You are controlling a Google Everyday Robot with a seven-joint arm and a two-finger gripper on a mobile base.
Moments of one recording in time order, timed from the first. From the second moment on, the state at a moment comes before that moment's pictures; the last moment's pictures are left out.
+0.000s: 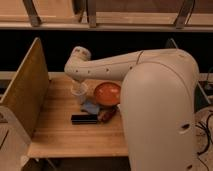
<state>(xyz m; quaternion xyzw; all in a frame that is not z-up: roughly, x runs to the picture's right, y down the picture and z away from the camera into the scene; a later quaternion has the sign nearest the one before) -0.141 -0.064 0.816 -0.08 -0.06 0.19 0.98</state>
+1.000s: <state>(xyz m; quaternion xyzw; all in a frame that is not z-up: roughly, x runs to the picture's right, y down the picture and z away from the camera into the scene) -0.133 -0.063 0.815 -0.08 -0.04 0.23 0.97</state>
